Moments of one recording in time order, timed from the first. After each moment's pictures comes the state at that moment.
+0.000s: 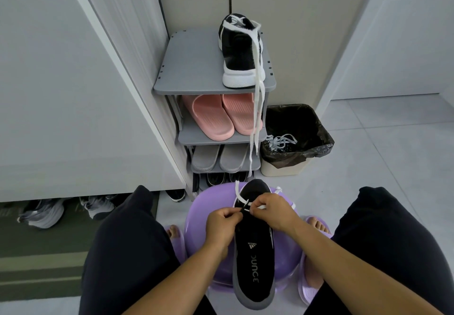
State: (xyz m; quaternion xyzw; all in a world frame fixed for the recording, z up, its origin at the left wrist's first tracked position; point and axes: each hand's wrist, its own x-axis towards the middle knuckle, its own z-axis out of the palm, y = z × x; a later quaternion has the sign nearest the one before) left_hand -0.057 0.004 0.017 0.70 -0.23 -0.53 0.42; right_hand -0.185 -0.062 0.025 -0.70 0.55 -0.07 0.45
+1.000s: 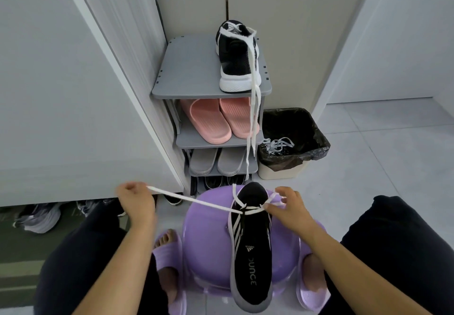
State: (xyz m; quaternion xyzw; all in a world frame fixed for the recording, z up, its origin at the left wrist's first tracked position) left_hand 0.085 -0.023 0.042 0.79 -0.12 -0.17 0.58; right_hand -0.218 -0.064 0.022 -0.58 0.66 -0.16 0.45
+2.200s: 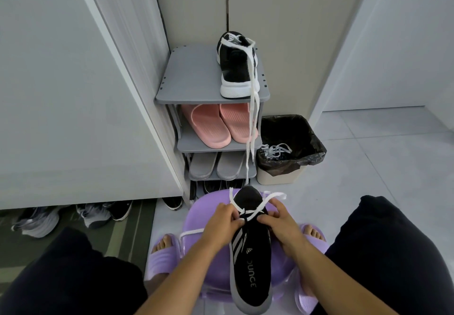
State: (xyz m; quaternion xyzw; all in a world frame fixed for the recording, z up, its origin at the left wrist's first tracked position) left_hand -0.042 -0.010 0.017 0.70 -0.58 -0.38 0.16; right_hand -0.197 -0.036 0.017 -0.34 0.58 -0.29 0.67
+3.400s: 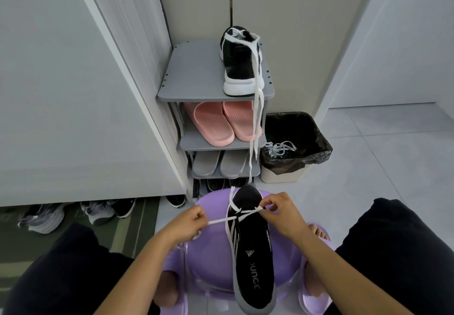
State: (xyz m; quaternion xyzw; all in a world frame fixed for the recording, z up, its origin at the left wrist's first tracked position) left_hand 0.039 0.002 0.025 0.70 -0.44 -0.54 0.15; right_hand -0.204 -0.059 0.021 -0.68 0.57 -0.17 0.43
